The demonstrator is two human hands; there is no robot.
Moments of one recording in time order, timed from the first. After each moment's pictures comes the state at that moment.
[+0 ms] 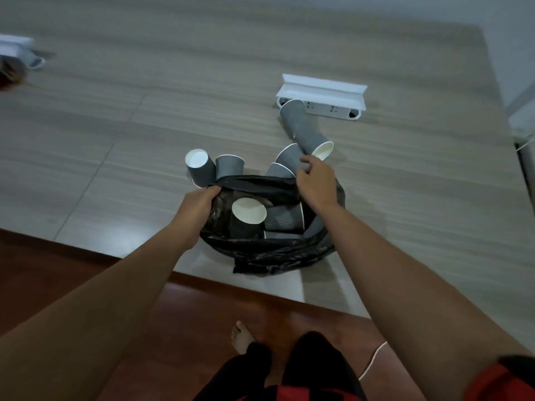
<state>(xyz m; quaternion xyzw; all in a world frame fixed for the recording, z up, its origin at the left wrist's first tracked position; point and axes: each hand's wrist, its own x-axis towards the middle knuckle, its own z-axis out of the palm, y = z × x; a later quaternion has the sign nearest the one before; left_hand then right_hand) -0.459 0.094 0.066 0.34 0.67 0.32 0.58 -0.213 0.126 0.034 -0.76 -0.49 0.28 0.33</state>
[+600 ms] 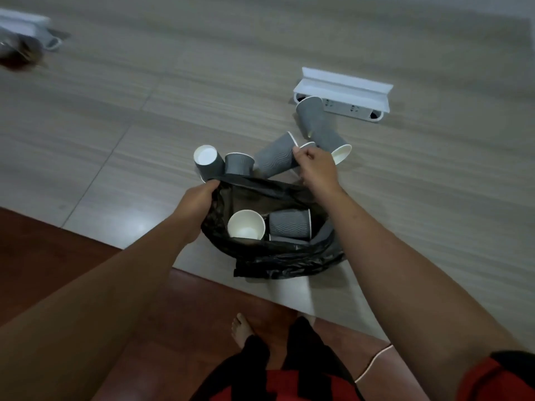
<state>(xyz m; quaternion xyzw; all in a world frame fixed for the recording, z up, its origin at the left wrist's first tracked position) -0.465 0.116 0.060 0.28 0.70 0.32 0.58 -0.224 0.177 0.033 -0.69 -0.51 0.37 0.37</state>
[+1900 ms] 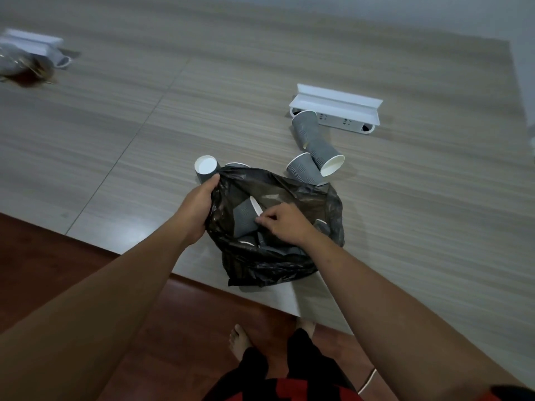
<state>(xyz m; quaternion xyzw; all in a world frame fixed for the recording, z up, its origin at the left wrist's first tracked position) -0.456 0.115 0.073 0.24 0.62 0.37 0.64 -0.253 0.104 0.011 -0.58 -0.69 0.41 0.16</state>
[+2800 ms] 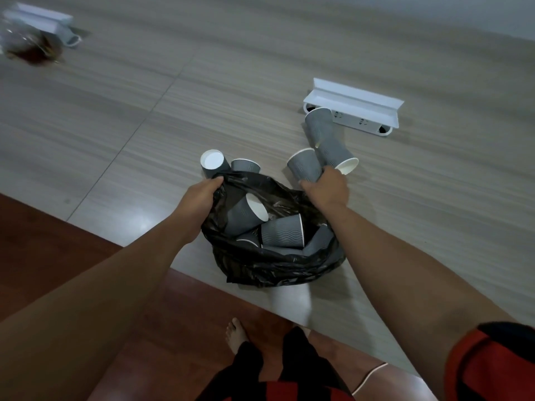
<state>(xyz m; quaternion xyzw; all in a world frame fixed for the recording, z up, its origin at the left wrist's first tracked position) -0.466 0.123 0.063 0.28 0.69 0.35 0.57 -0.204 0.186 -0.001 -0.79 -0.54 0.23 0.16</state>
